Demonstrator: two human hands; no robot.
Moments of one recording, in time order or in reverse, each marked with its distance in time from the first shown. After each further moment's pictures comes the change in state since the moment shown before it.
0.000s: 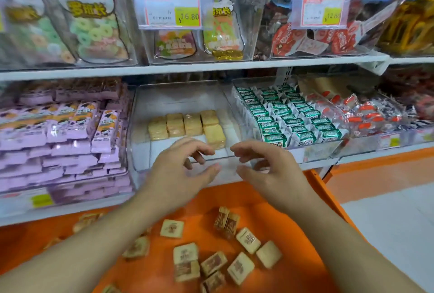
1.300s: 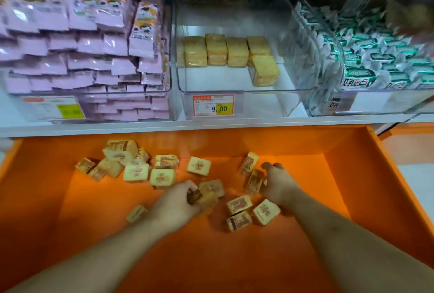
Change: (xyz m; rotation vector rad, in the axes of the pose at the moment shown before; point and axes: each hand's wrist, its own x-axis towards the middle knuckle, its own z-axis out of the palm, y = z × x) left_hand -0.187 -0.161 0.048 0.114 -0.492 -0.784; right_hand -0.044 0.210 0.181 -0.645 -0.541 0.525
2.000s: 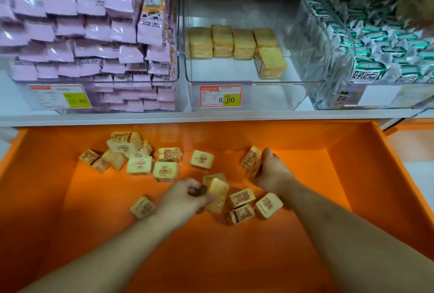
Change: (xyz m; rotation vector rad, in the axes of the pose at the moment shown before) left_hand -0.016 0.007 0.006 -0.499 -0.007 -0.185; right_hand 0.015 -0.016 0.009 0.166 0.068 -0.071
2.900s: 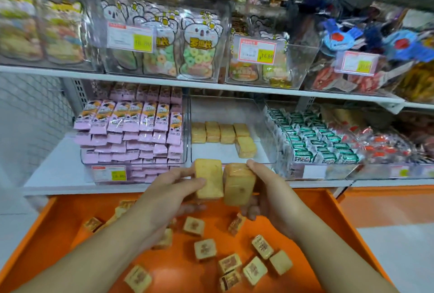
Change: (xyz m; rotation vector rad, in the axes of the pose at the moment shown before) left_hand -0.147 0.170 -0.082 -0.595 -0.008 0.325; right_hand -0.192 -0.163 -0.199 1.123 -0.088 -0.168
